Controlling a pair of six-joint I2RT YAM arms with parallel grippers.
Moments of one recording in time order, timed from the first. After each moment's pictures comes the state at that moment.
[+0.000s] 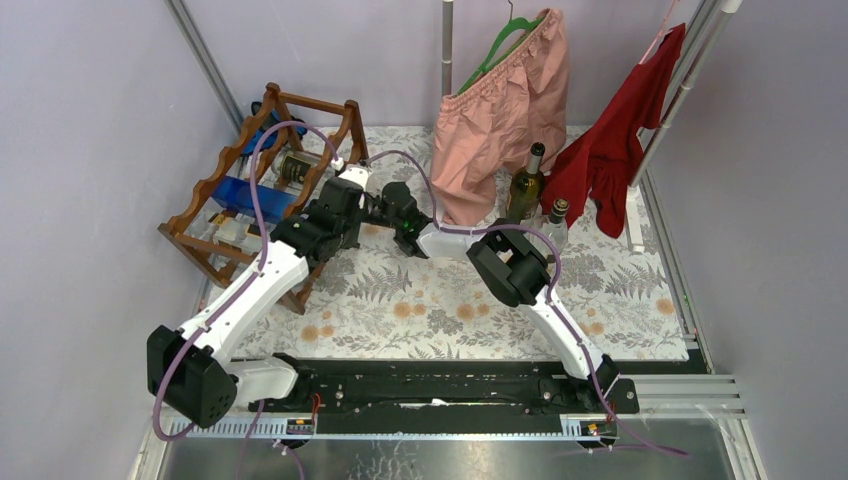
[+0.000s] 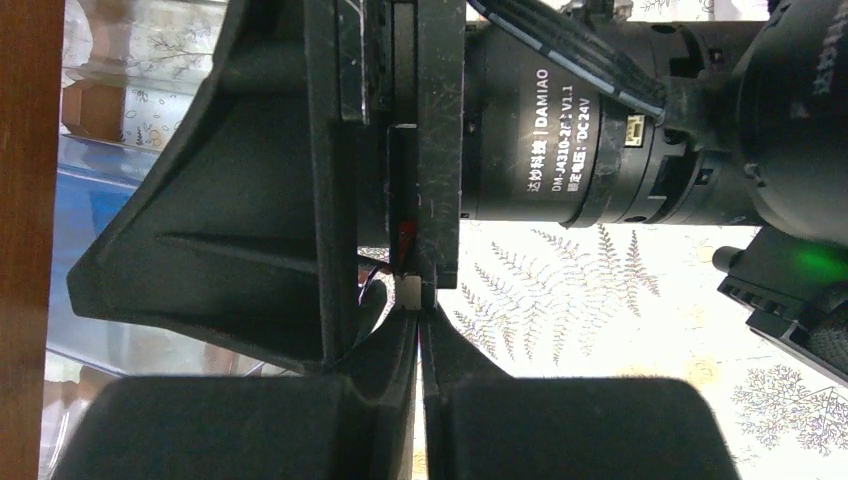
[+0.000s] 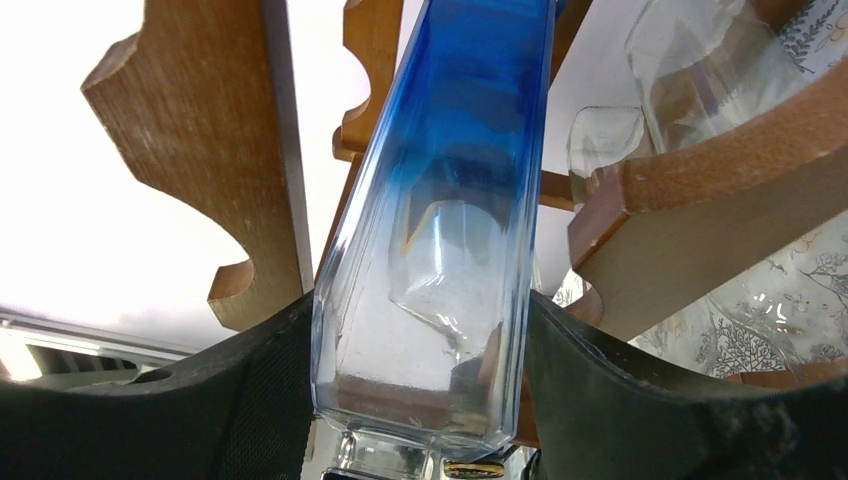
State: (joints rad) left arm -0.48 1.24 1.07 -0.67 -0.34 -0.14; right arm 0.87 2.48 1.79 0.84 -0.53 1.42
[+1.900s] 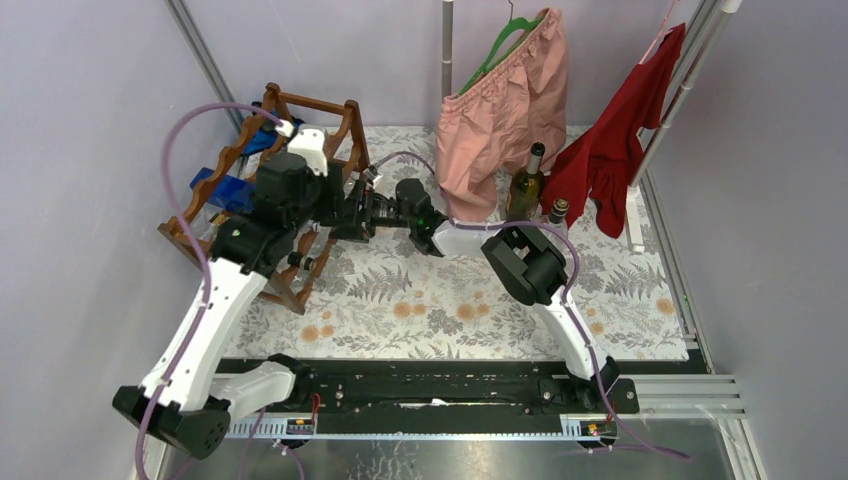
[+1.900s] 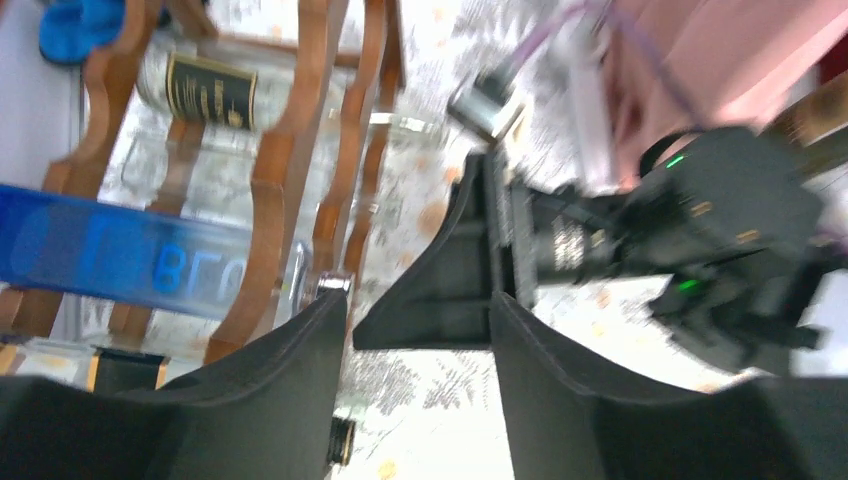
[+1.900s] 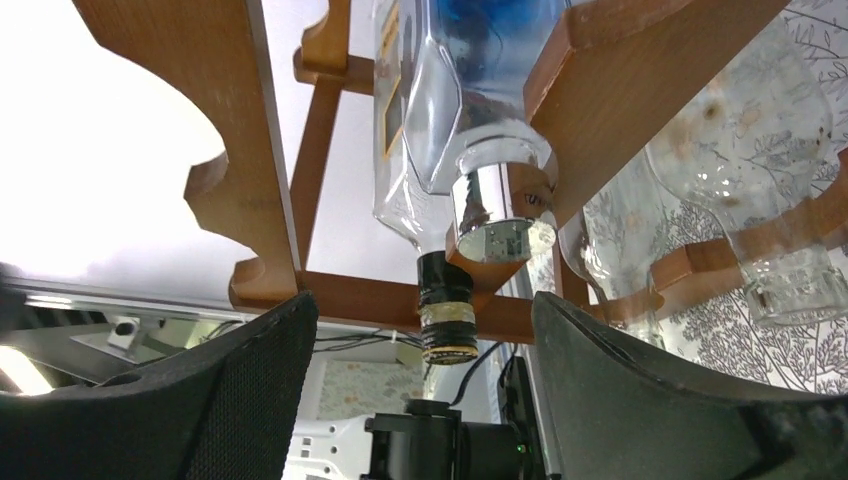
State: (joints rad) left arm -0.37 1.10 1.27 -0.70 -0.20 -0.12; right arm 0.82 2.36 1.61 0.78 -0.67 1.37
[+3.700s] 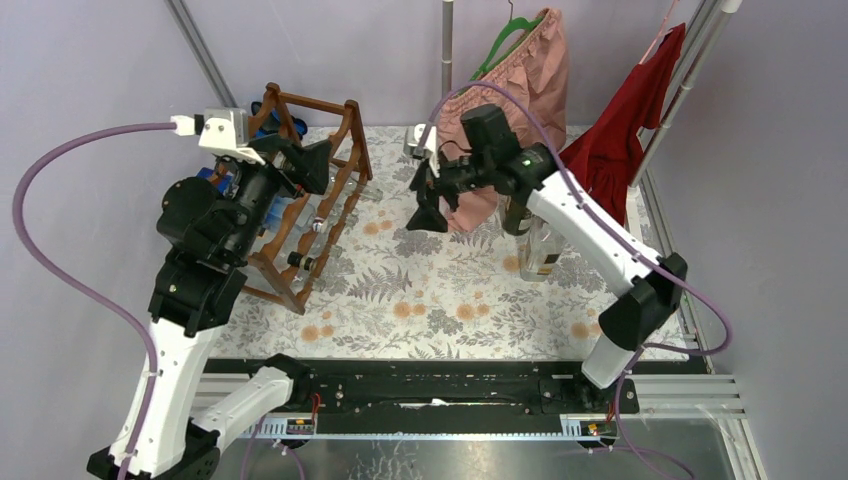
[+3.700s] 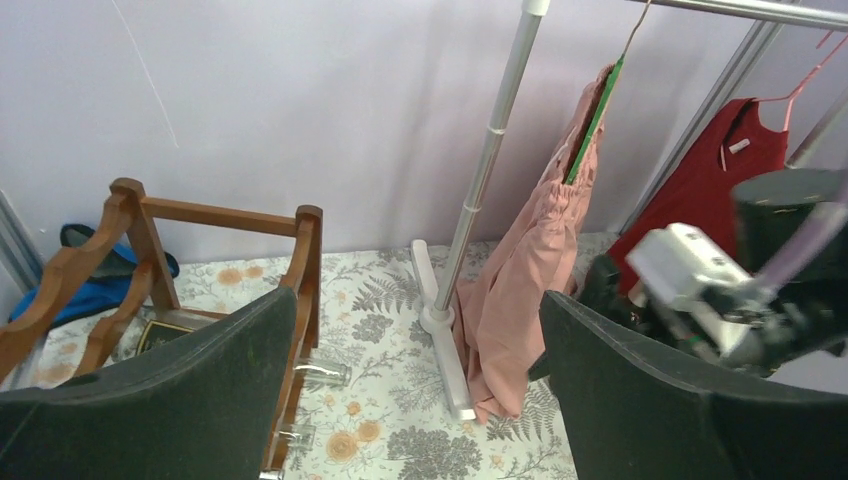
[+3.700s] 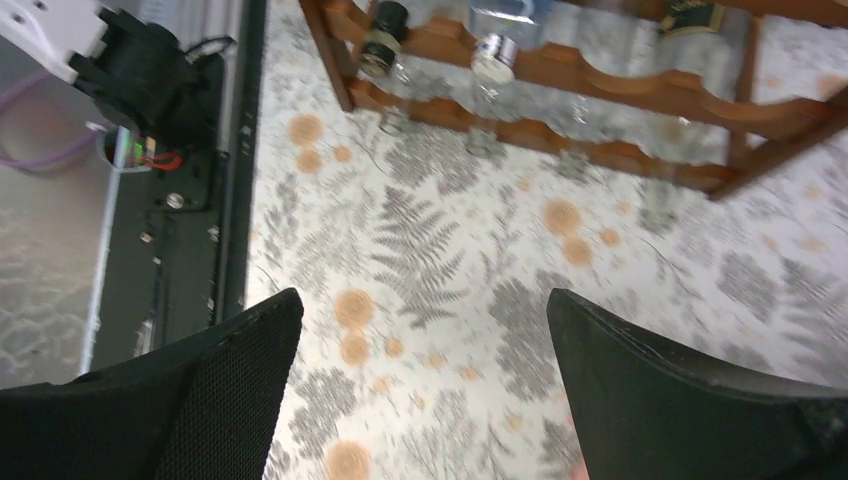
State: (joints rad) left arm -0.36 0.88 1.43 -0.39 -0.09 -0.17; right arm 0.68 1.72 1.78 -0.67 -0.81 -0.43
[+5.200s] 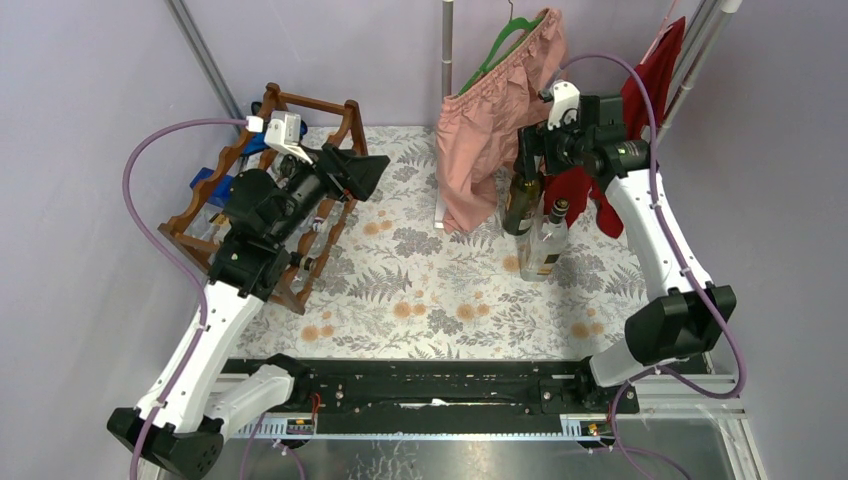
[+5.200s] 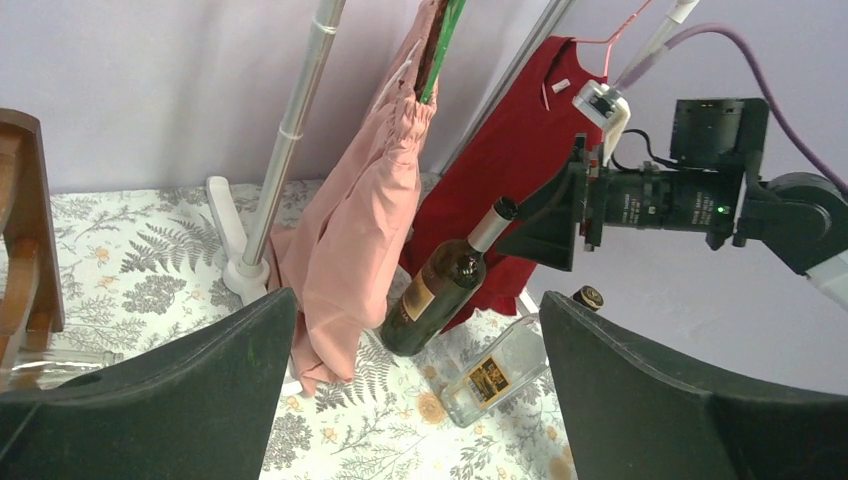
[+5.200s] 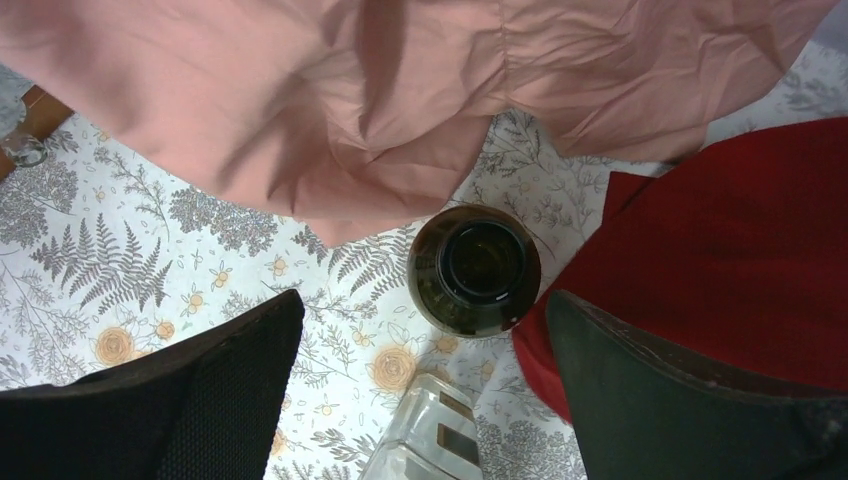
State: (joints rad) left arm -0.36 0.96 1.13 -0.04 0.22 -0.50; right arm 0.17 1.51 1.61 -0.73 -0.30 -0.15
